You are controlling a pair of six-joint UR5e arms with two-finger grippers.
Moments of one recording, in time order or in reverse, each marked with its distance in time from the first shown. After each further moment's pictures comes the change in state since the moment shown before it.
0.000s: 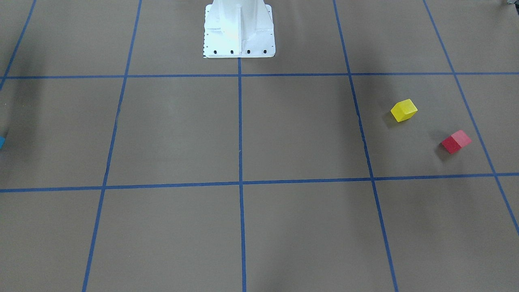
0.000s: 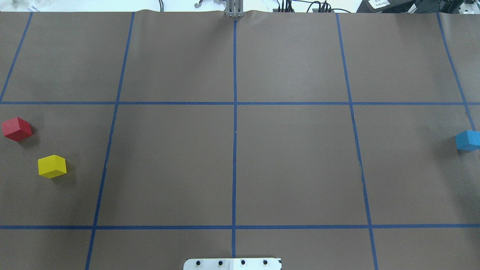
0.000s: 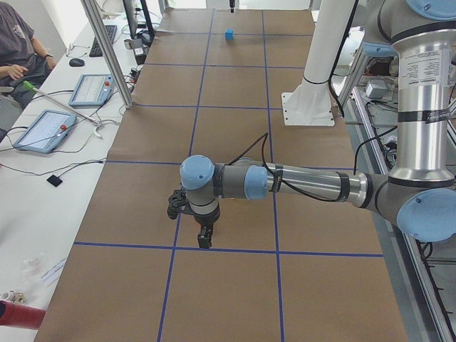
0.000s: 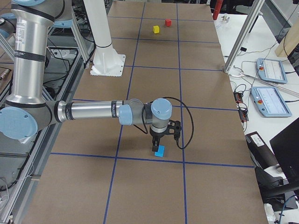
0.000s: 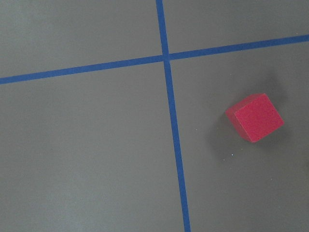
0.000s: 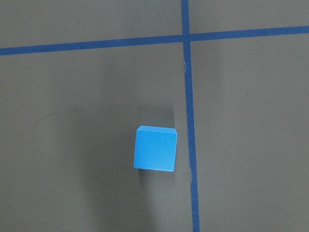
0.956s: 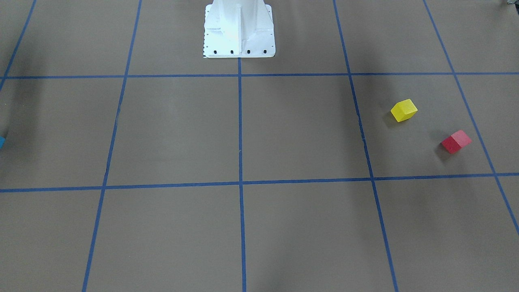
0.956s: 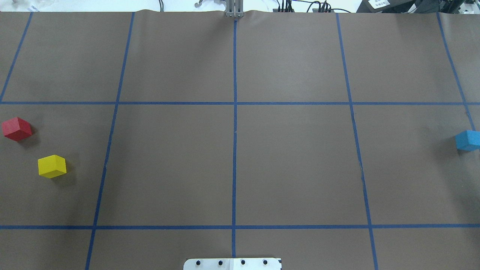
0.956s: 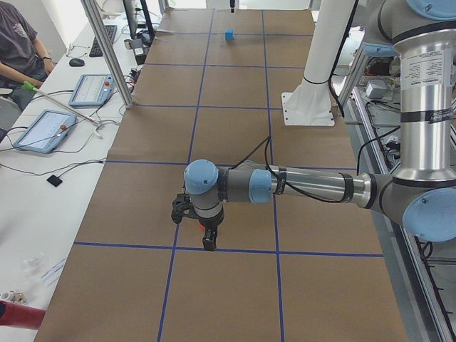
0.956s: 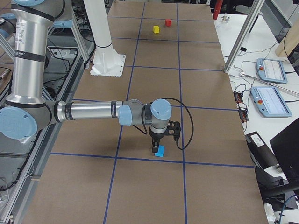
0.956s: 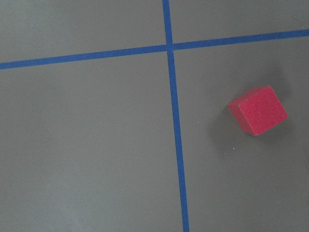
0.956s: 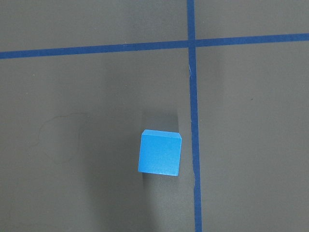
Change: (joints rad) left arm -0.004 0.022 -0.003 -0.007 -0.022 -0.024; right arm -0.001 -0.005 -0.003 0.002 -0.021 -0.015
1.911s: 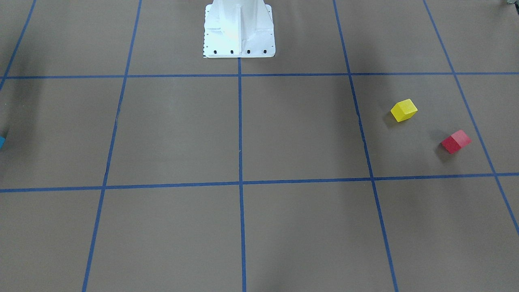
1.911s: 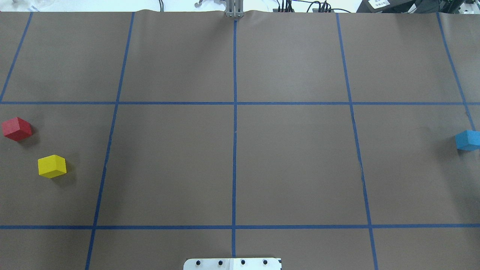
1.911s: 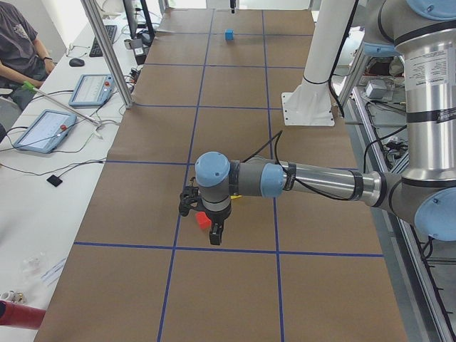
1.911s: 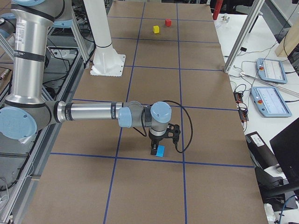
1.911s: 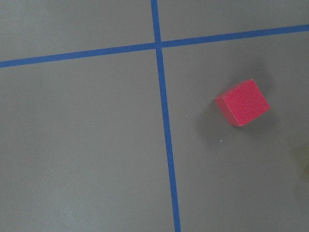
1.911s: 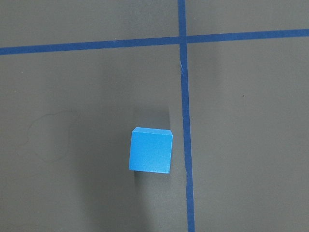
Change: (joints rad) left arm -0.005 0.071 -0.113 -0.003 -0.002 -0.011; right arm 0.000 -0.002 -0.026 -0.001 0.000 0.011
